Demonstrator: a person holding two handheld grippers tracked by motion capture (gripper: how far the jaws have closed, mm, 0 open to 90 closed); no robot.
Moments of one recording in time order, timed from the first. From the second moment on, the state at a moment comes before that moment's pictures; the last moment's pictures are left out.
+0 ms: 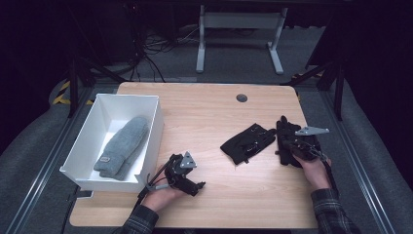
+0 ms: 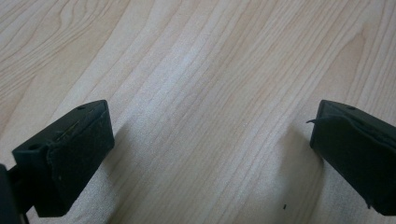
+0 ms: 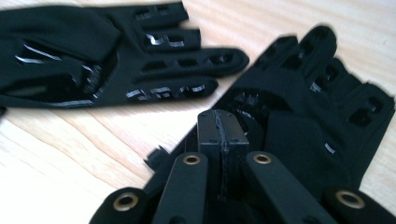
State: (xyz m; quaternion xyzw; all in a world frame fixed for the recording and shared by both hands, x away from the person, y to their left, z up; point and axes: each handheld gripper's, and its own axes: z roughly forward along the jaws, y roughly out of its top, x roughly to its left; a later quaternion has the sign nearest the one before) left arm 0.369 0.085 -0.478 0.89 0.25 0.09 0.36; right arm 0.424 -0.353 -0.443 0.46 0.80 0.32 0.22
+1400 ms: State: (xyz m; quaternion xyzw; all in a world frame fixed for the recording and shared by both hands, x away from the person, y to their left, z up) left arm 0.369 0.085 -0.478 0.89 0.25 0.09 0.36; right arm 0.342 -0.327 -0.448 0.39 0.86 0.31 0.14
